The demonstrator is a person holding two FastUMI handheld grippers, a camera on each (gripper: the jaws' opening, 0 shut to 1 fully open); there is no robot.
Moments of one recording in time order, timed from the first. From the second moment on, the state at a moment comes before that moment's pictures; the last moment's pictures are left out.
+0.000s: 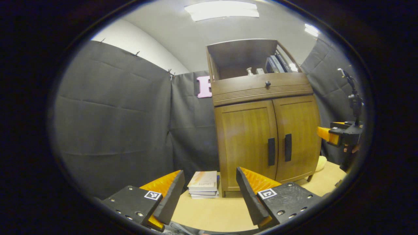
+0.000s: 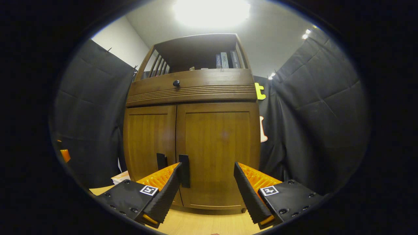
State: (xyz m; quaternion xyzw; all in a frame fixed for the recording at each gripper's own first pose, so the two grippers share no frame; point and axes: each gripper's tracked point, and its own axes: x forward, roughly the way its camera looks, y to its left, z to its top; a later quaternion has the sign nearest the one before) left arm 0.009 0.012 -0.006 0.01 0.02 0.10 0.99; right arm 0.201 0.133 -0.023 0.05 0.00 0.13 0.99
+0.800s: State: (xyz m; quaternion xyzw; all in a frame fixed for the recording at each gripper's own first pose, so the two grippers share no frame) left arm 0.006 0.029 -0.013 0.03 0.05 0.18 0.98; right arm 0.298 0.223 -0.076 0.05 0.04 0.18 0.98
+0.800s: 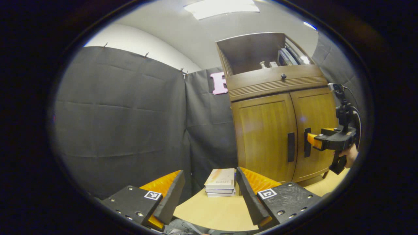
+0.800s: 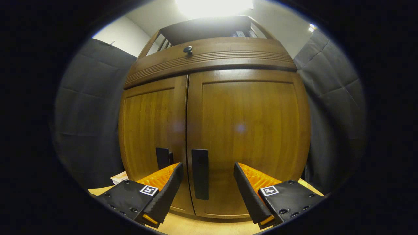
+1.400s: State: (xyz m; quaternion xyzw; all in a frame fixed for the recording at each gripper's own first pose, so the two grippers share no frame) left arm -0.004 0.036 -0.010 0.04 0.06 0.22 0.97; right arm 0.332 0.250 -0.110 0.07 0.07 0.17 0.98
